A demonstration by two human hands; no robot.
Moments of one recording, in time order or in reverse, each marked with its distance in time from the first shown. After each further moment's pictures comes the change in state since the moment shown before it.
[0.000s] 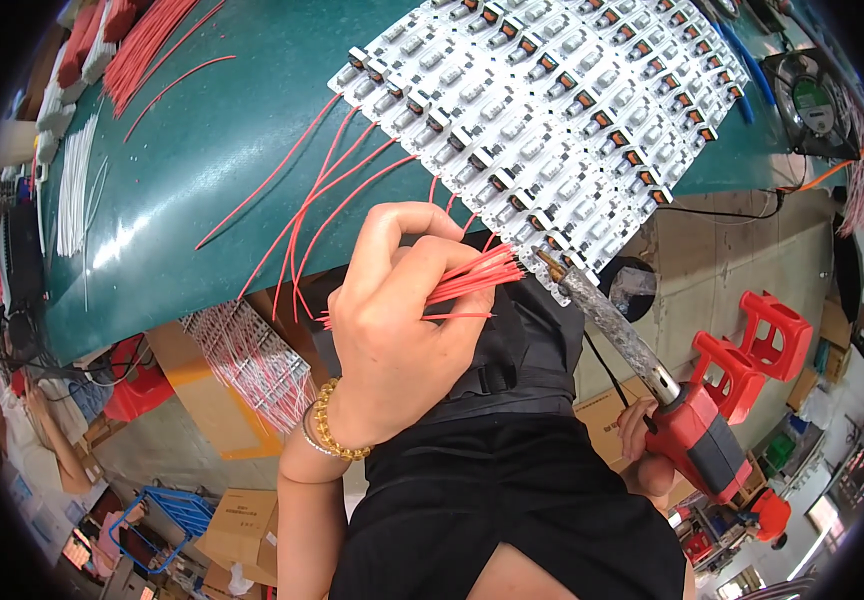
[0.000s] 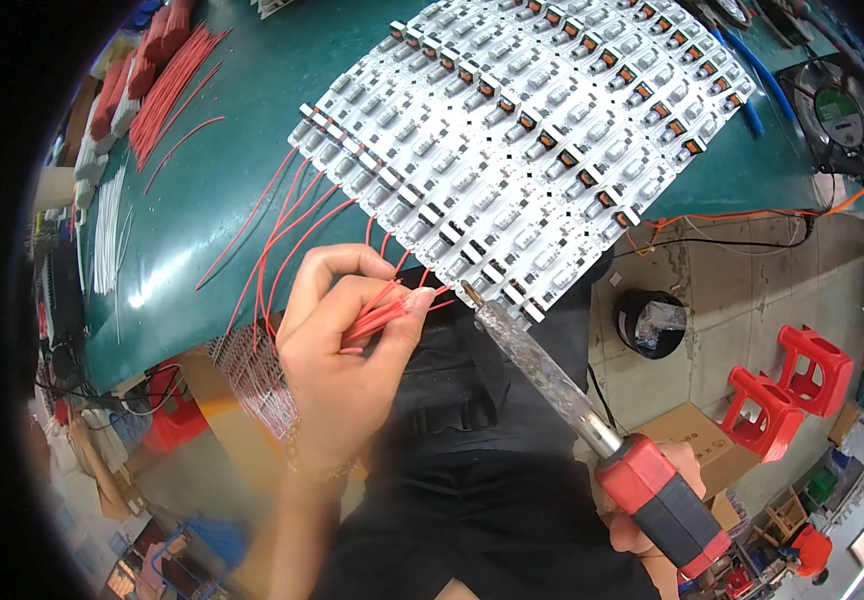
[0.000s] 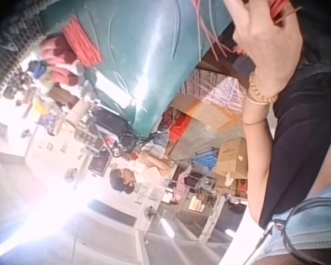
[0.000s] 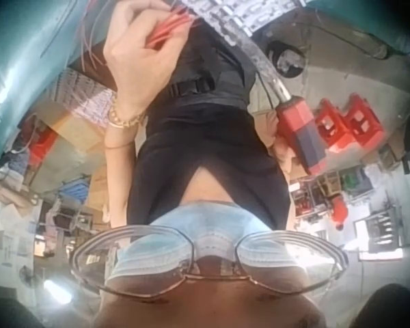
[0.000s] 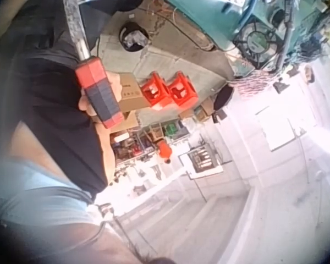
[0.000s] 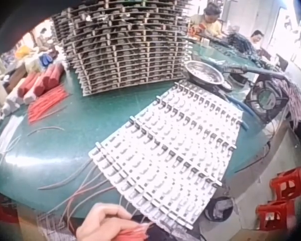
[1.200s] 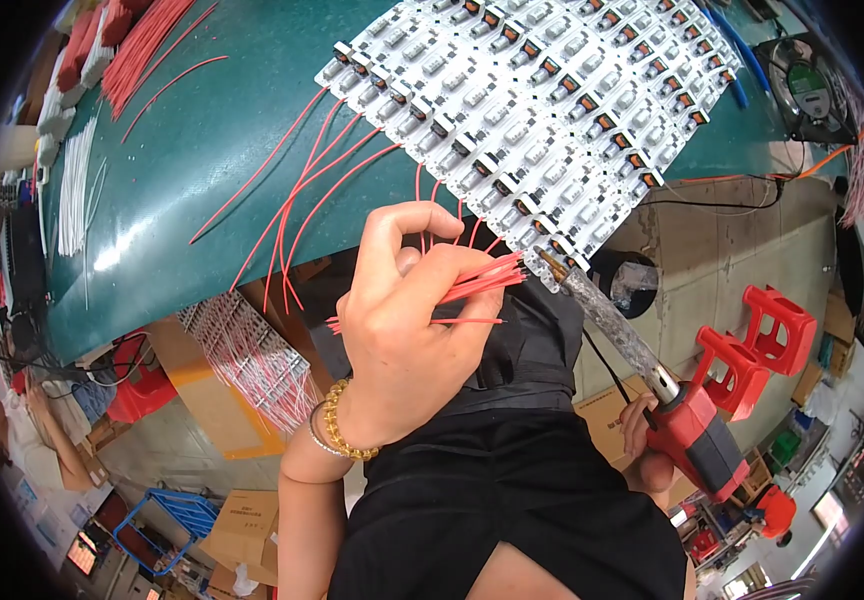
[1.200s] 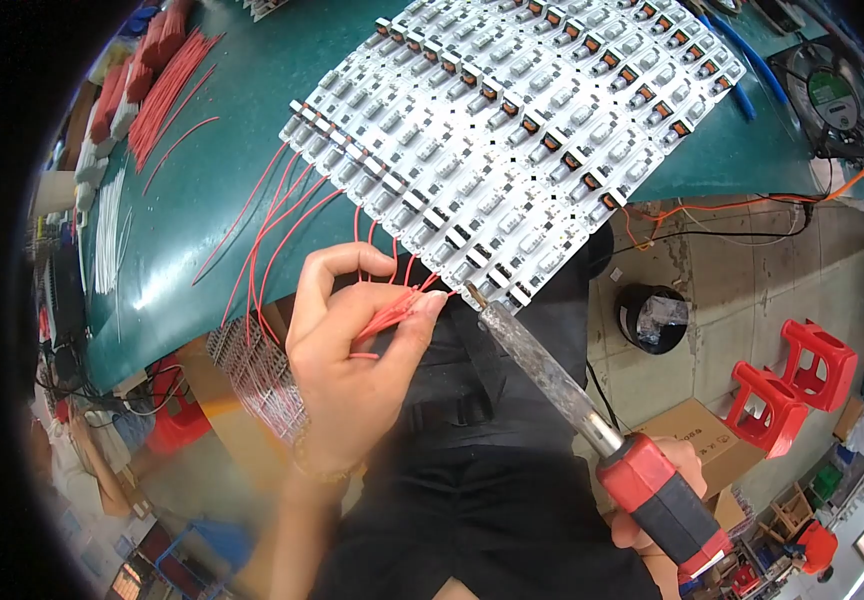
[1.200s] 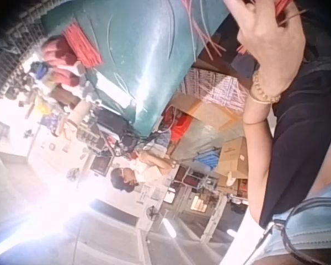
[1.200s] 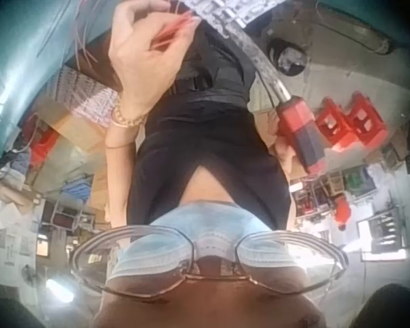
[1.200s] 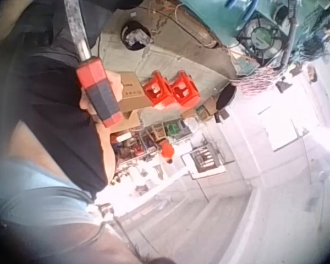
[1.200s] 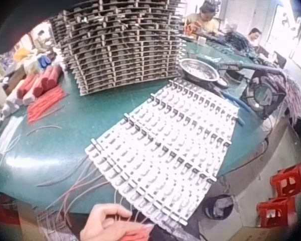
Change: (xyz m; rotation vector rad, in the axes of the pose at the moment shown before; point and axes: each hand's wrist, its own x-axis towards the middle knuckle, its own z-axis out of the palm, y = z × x) left_hand -0.009 0.010 0.009 -0.064 -0.032 -0.047; right_hand -0.008 0.018 -0.004 0.154 -0.064 -0.156
